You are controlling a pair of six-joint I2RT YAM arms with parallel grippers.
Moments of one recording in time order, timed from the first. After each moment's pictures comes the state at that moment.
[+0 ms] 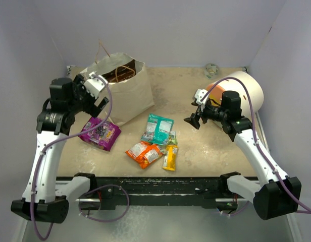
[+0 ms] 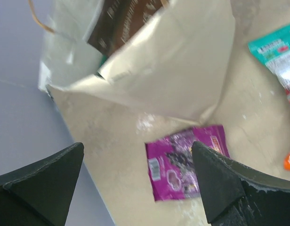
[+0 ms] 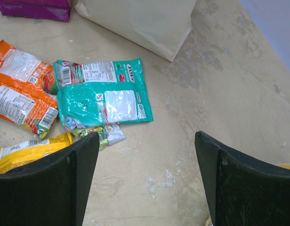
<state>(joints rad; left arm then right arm) -0.08 1.07 1.34 -0.76 0.23 0.60 0.21 1.08 0.88 -0.27 -0.73 -0.54</state>
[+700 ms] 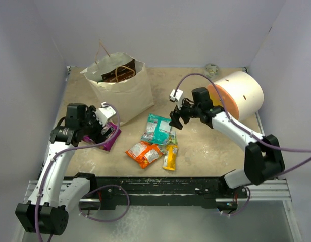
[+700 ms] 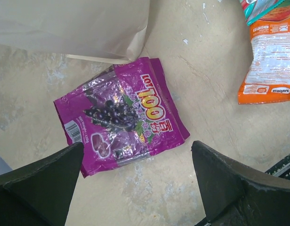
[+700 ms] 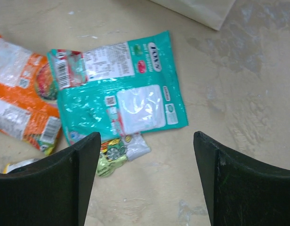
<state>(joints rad) -0.08 0.90 0.91 -0.86 0.30 0.66 0.42 1.42 0.97 -0.25 -0.56 -0.43</state>
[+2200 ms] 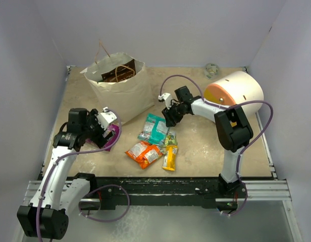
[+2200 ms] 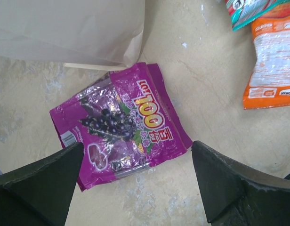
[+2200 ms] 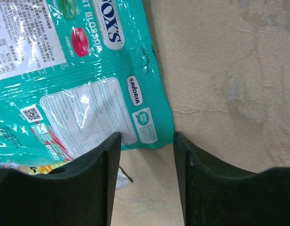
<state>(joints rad) -0.08 0.85 0.79 -0.74 0.34 0.69 0.46 1.95 1.28 -0.40 -0.44 -0.38</state>
